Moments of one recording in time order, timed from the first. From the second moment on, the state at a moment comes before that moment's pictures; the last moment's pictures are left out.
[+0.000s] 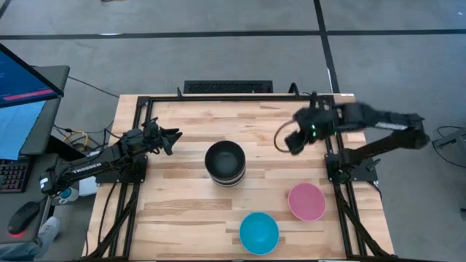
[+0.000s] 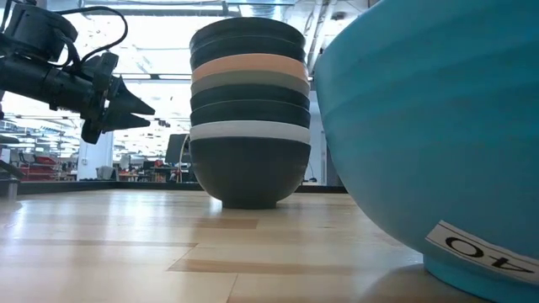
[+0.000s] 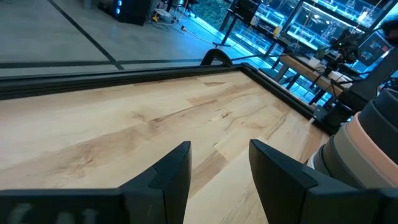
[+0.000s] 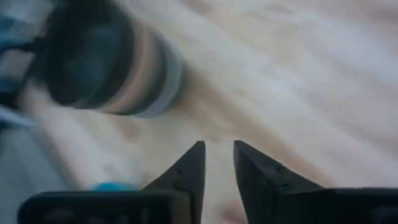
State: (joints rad) left arm 0.43 0.22 0.02 0.02 -0.12 -0.49; right arm -0.02 1.13 1.31 -1.17 0.05 0.84
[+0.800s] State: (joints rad) left arm 0.43 0.22 0.02 0.02 -0.12 -0.69; right arm 0.17 0.61 0.84 -1.34 -0.15 1.35
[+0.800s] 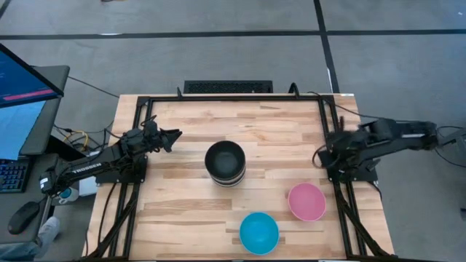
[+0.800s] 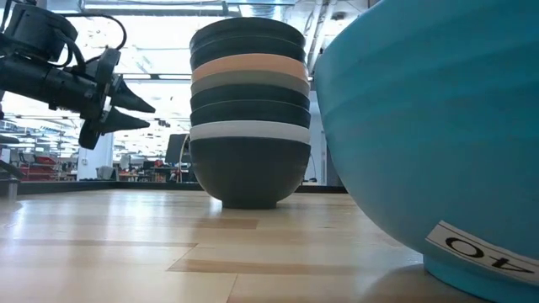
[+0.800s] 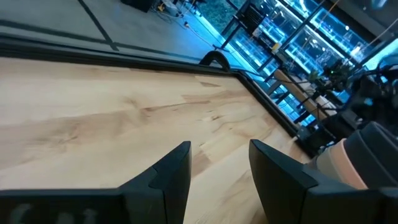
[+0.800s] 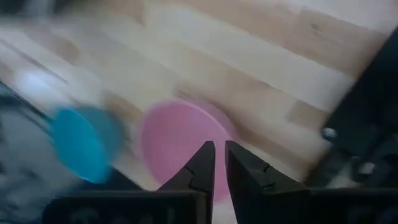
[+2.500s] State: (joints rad) left arm 0.43 0.22 0.02 0.02 -0.17 -0.77; right arm 0.58 1.00 0.68 -1.07 -0.05 1.33
